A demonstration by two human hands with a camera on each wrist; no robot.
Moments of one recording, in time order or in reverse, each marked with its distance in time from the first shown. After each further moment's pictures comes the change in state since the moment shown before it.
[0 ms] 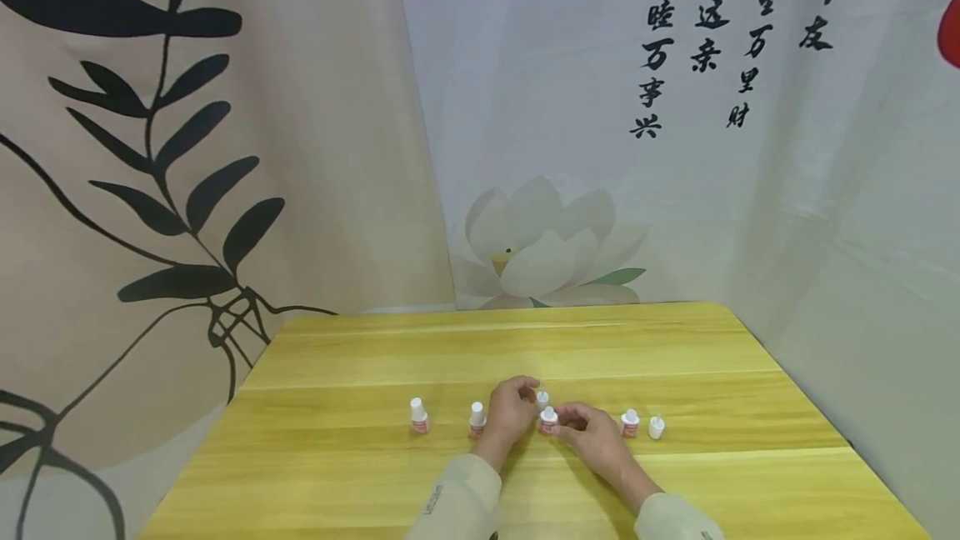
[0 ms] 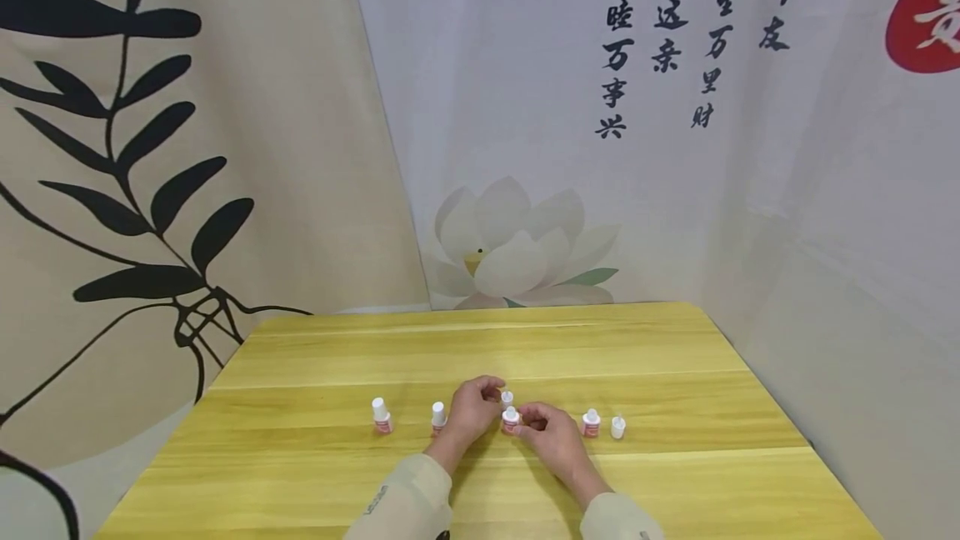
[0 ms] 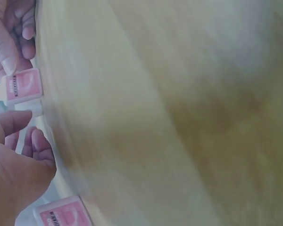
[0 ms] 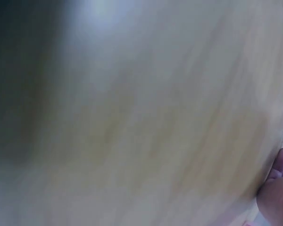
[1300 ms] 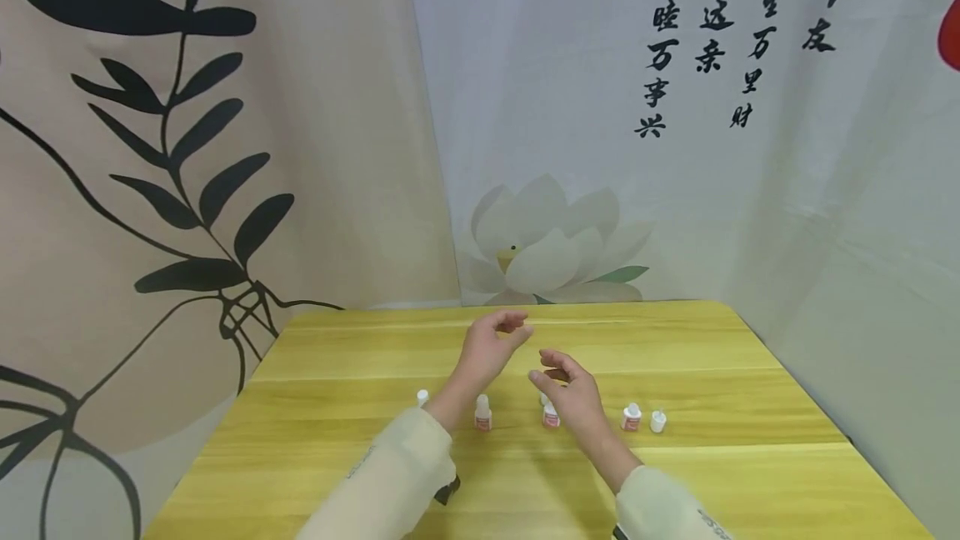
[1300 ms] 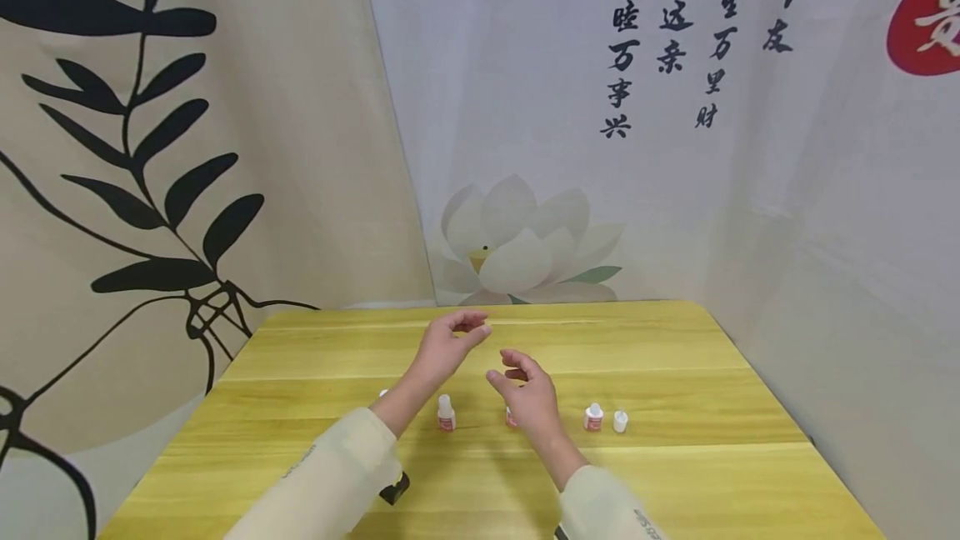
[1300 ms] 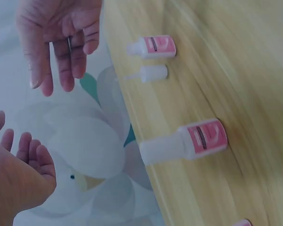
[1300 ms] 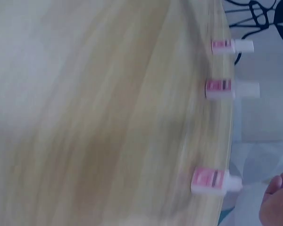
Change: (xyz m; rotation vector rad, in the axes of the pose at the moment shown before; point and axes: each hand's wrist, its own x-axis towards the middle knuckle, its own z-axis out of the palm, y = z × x) left_hand 0.008 0.081 -0.089 -0.105 -0.043 0.183; right_hand 0.003 -0.082 0.016 0.199 0.073 -0.046
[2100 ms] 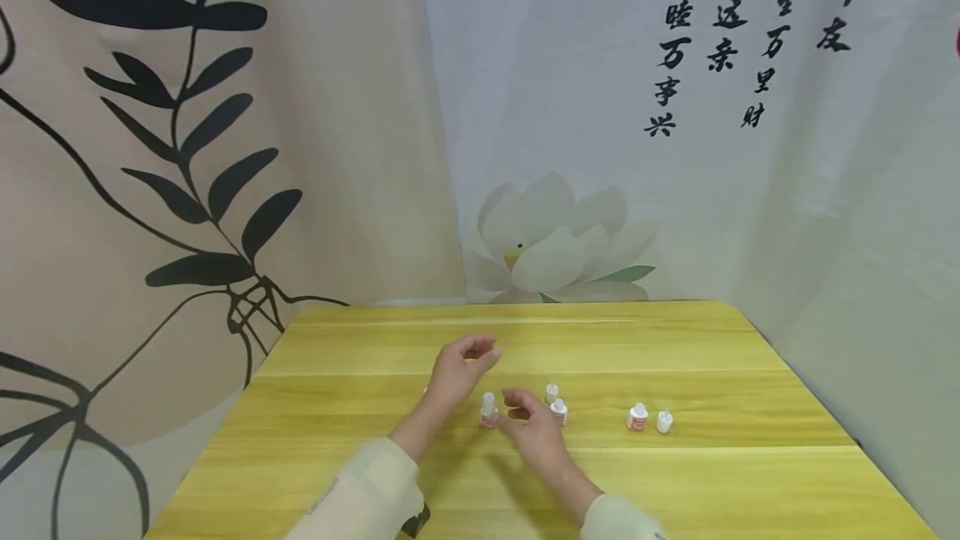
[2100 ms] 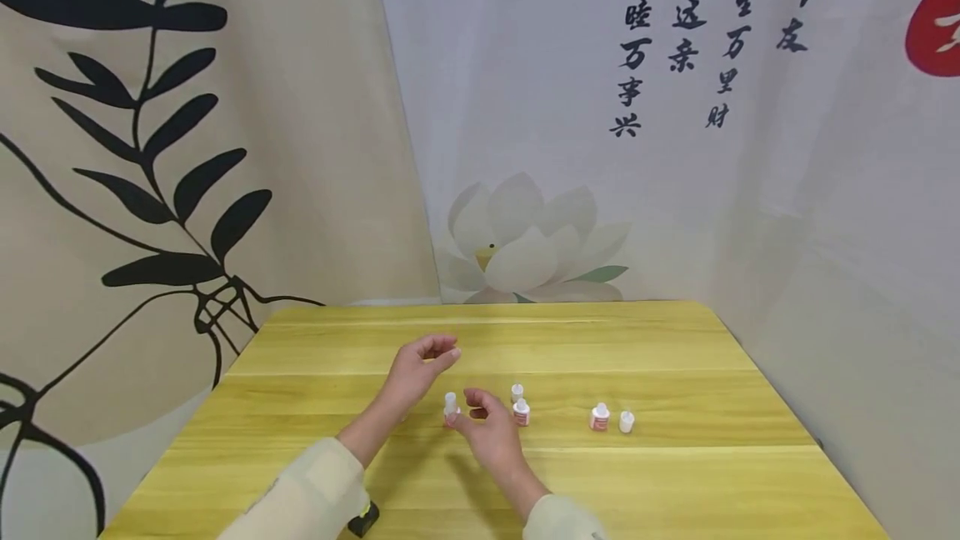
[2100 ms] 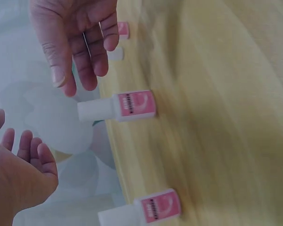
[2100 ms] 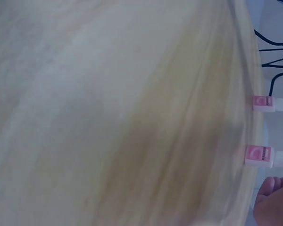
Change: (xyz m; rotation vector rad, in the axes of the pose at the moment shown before) left_hand -0.033 -0.042 -0.034 0.002 0.048 -0.105; right_hand -0.030 0.022 0.060 -0.026 -0.134 0.013
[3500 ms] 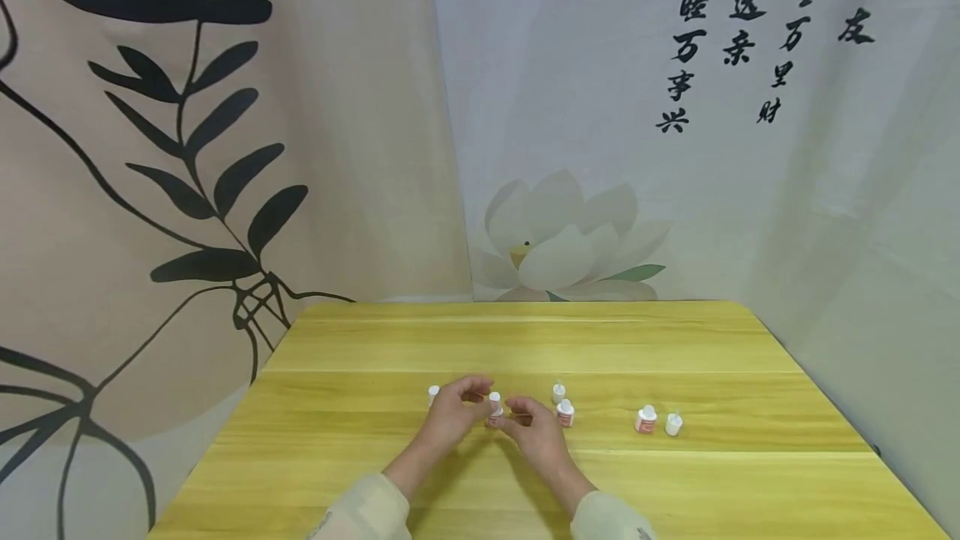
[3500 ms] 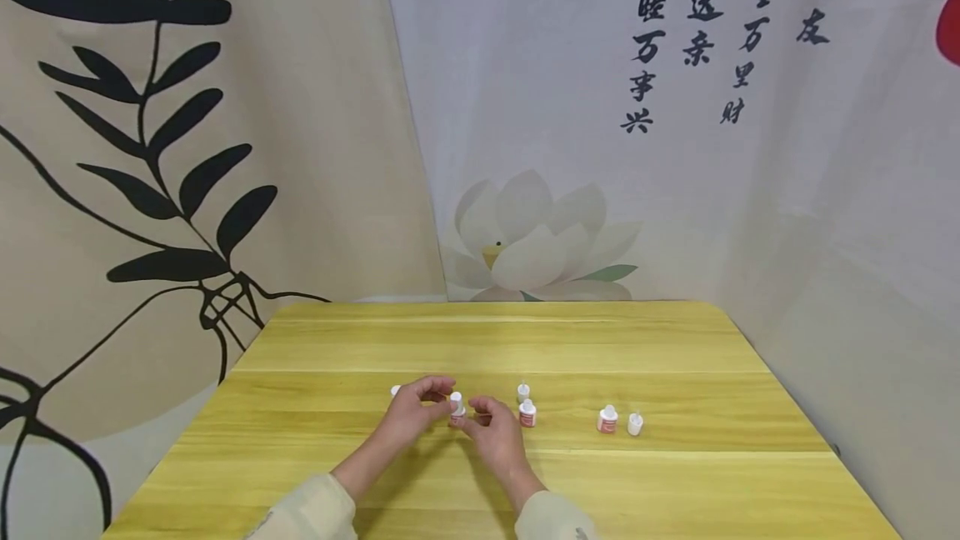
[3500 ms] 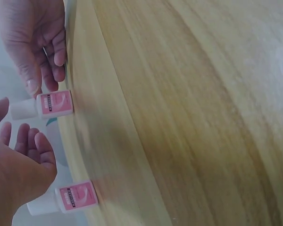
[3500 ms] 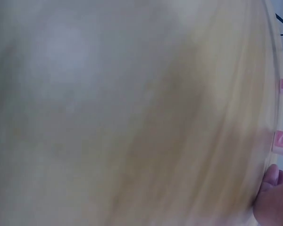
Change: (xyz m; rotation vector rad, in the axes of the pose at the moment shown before) left_hand -0.037 -0.050 -0.002 -0.057 -0.145 -0.071; right_hand 0.015 0.028 0.009 -0.062 0.053 0.033
